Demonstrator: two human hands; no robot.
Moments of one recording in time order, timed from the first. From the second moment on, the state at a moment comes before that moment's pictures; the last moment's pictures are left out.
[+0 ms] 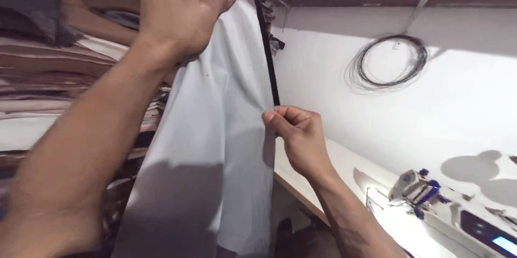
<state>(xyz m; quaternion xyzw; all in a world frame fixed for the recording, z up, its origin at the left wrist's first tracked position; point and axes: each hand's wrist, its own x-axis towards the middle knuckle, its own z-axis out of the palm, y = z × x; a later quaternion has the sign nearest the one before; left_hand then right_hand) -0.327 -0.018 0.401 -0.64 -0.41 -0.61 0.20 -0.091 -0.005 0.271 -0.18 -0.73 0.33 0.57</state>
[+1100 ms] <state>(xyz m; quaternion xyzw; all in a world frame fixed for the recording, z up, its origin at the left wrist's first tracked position) -0.329 -0.036 0.226 -0.60 -0.15 -0.78 -0.07 -0.006 -0.029 0.186 -0.19 -0.79 -0.04 0.58</state>
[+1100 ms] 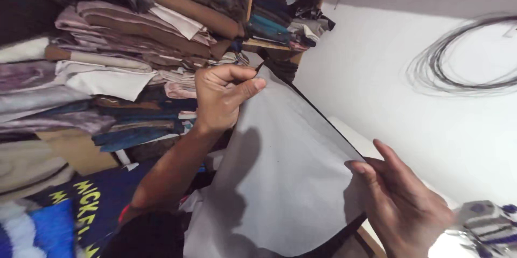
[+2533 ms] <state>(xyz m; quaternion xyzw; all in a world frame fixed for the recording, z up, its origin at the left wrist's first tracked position) 0.205 0.262 -0.031 -0.90 -0.21 -0.18 -0.35 0.256 -0.024 -0.047 -0.82 -0.48 -0.08 0.30</state>
